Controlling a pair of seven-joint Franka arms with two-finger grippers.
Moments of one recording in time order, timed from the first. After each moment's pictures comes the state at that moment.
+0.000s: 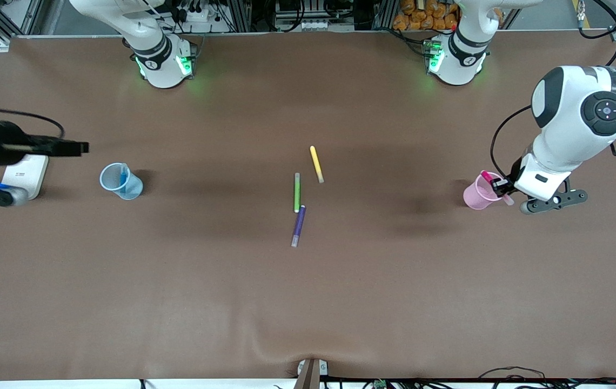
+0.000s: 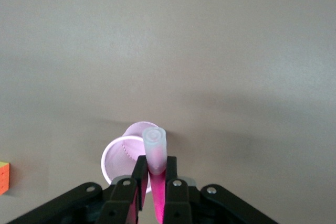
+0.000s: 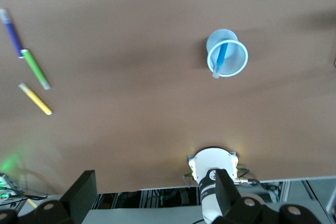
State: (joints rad) left arm -0.05 0.08 -0.05 -2.09 0.10 2.21 -0.34; right arm 0.15 0.41 -0.24 -0.99 0.27 0.96 0.18
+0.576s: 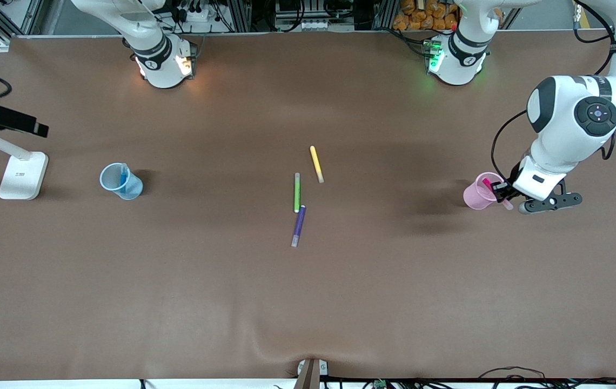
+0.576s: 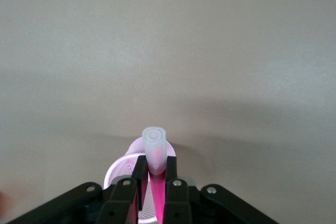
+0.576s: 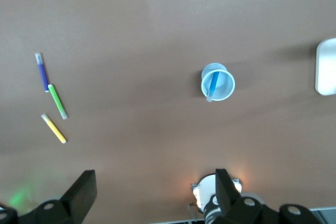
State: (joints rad) left arm 0.00 0.09 -0.05 -2.20 0.10 2.38 -0.27; right arm 0.06 0.29 -0.12 -0.97 0.19 1.04 0.24
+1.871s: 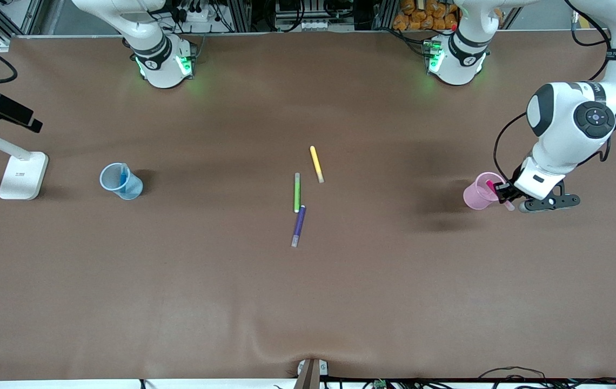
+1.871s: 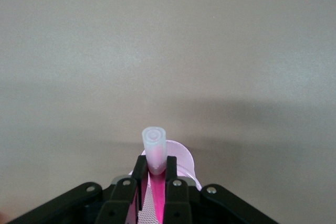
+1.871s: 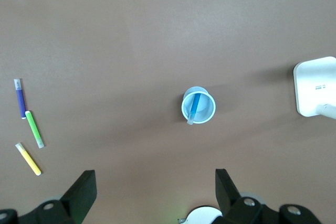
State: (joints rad) left arm 0.04 0.11 -0.05 -2.27 0.10 2.49 -0.19; right arm 0.03 -0.01 -0.08 -1.47 0.06 1.38 0.18
